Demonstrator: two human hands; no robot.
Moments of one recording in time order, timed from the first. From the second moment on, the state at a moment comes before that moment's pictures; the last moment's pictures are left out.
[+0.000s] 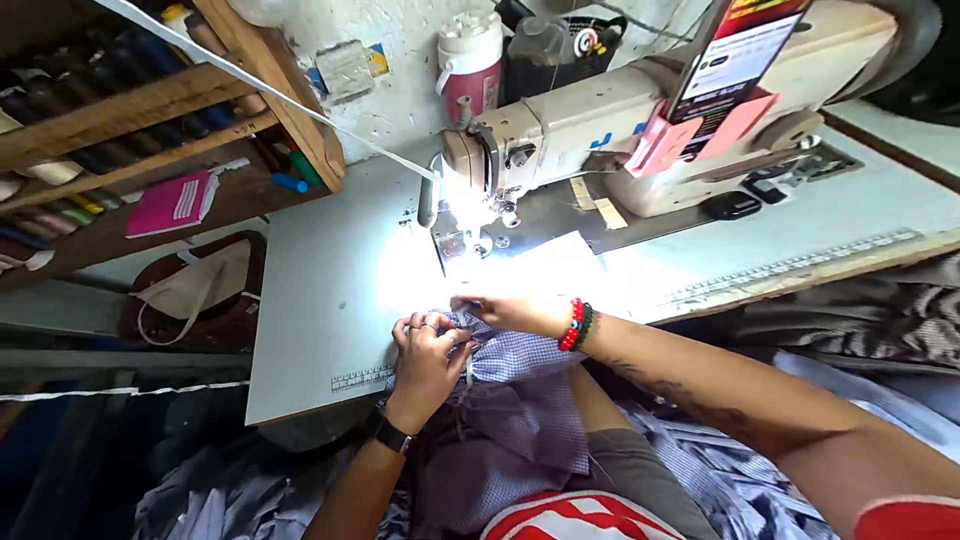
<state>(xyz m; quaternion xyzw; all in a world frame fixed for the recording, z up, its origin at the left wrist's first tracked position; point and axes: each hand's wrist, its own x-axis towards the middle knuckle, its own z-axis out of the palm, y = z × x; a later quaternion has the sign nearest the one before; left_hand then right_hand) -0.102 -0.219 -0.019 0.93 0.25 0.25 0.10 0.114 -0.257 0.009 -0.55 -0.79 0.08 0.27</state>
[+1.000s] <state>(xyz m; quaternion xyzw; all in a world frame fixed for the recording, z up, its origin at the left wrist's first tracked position) -0.093 -0.181 0.002 0.96 0.25 0.08 -0.02 0.105 -0.238 0.005 -0.68 -0.68 0.02 0.27</state>
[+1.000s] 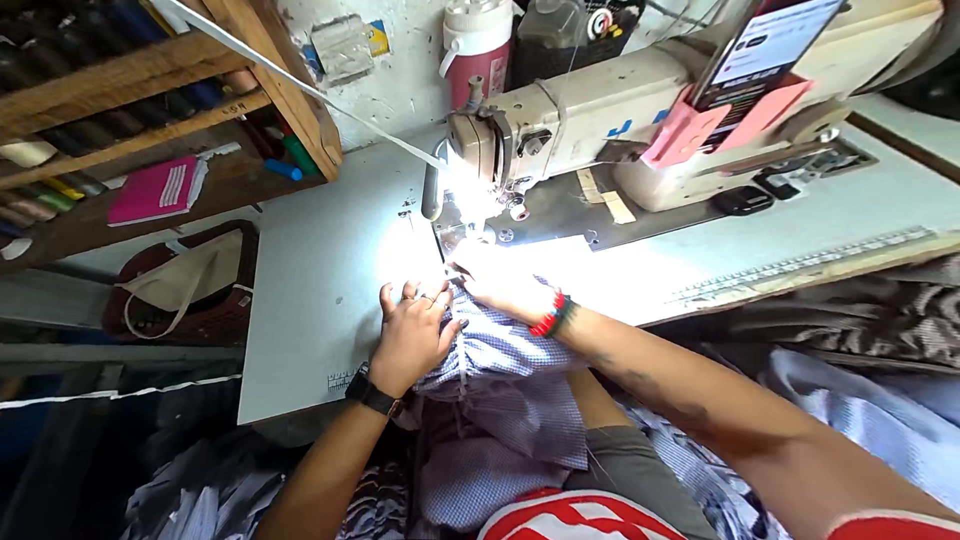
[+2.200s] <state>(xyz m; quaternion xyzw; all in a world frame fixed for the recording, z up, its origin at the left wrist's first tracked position) -0.071 -0.143 0.013 0.97 0.22 -0.04 0.13 0.179 -0.314 -0.010 -0.72 -0.66 0.00 0.18</state>
